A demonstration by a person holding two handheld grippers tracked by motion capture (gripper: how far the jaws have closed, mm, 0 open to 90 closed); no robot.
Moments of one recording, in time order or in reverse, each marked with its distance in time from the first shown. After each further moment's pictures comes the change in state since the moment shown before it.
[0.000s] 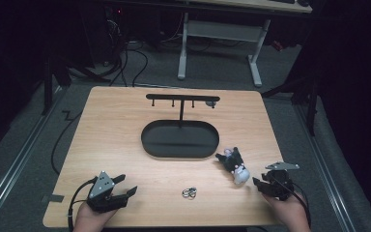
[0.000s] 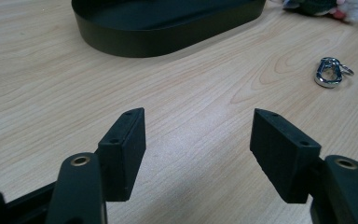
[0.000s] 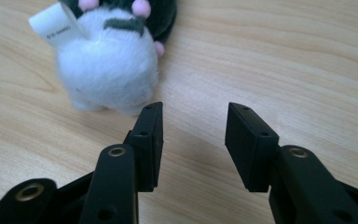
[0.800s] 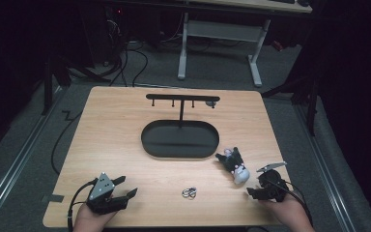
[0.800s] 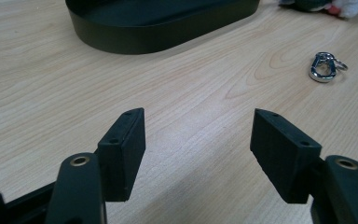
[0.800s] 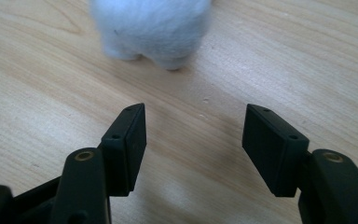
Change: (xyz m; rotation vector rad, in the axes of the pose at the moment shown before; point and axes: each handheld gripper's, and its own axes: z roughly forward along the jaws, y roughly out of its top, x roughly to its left) left arm -0.003 -0.002 -0.001 0.009 -0.011 0.015; right arm 0.012 0.005 0.006 0.206 0.064 -0.074
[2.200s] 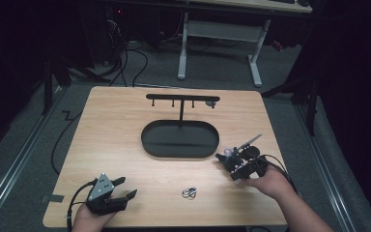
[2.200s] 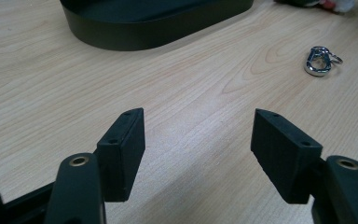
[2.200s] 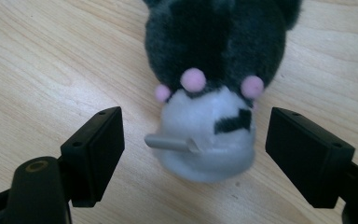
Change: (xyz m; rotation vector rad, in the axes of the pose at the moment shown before) left arm 0.001 -0.002 -0.001 0.010 -0.018 0.015; right arm 0.018 0.090 0.006 0.197 0.060 -0.018
